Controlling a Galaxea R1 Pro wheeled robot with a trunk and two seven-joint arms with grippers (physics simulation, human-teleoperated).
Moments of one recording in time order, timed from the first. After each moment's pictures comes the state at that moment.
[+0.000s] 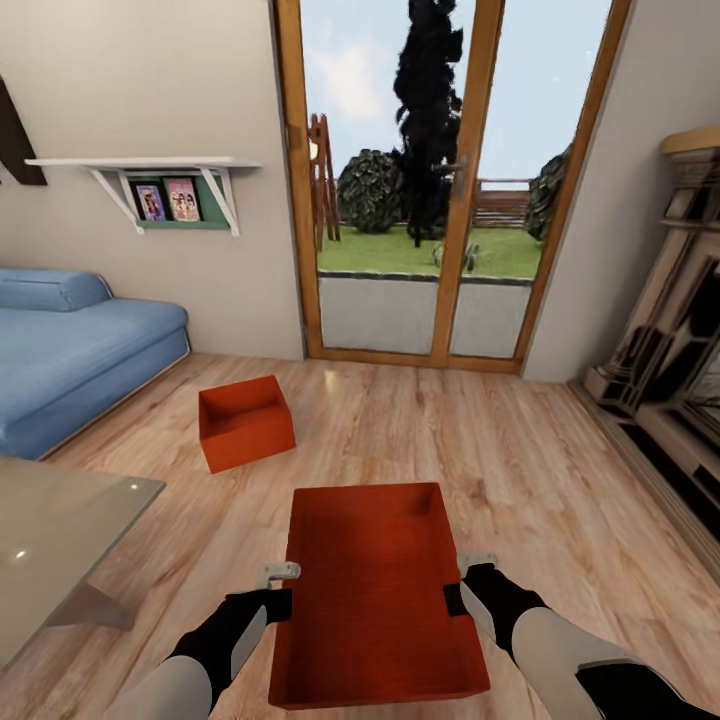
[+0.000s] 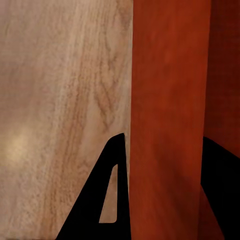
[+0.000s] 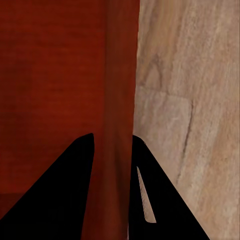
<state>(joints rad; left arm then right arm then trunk) -0.61 -0.11 0.05 -0.37 0.02 0.30 0.09 -0.77 0.06 0.07 -0.17 0.02 0.43 -0.13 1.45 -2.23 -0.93</state>
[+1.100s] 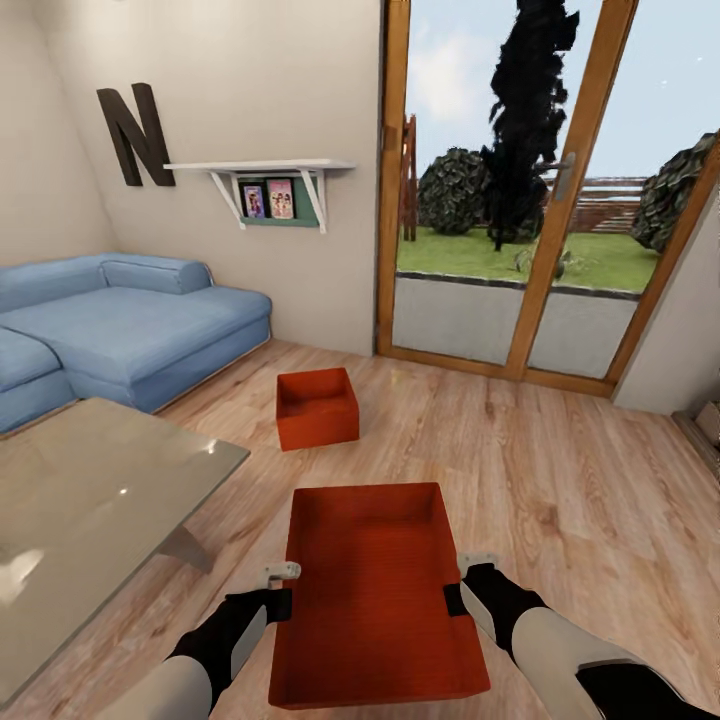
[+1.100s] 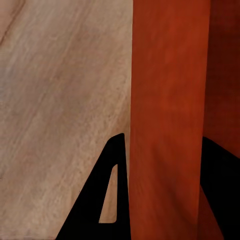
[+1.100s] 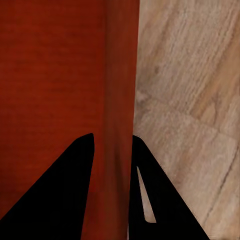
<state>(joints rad) -0.61 -0.11 0.05 -0.37 0.02 0.30 0.09 -0.77 0.06 0.07 -0.17 0.02 0.43 -0.13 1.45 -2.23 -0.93</state>
